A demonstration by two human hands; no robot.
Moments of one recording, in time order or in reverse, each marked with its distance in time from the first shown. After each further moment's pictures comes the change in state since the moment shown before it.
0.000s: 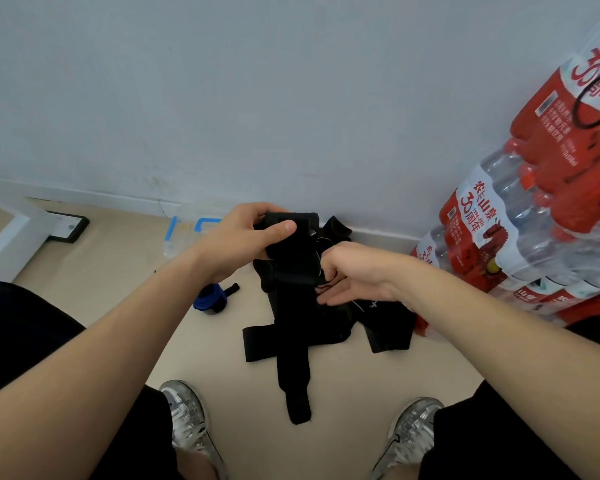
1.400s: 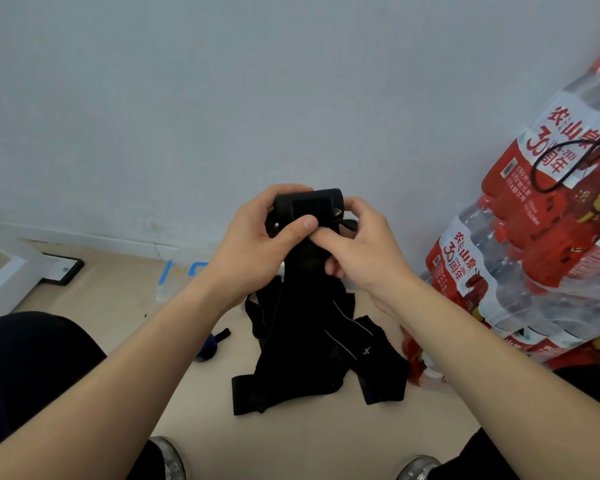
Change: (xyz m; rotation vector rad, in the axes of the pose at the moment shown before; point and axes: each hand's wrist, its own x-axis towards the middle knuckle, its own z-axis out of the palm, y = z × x) left_hand -0.004 0.077 0.026 -0.029 0.178 0.492; right_hand -0.056 -0.064 -0.014 0.164 0.372 -0.765
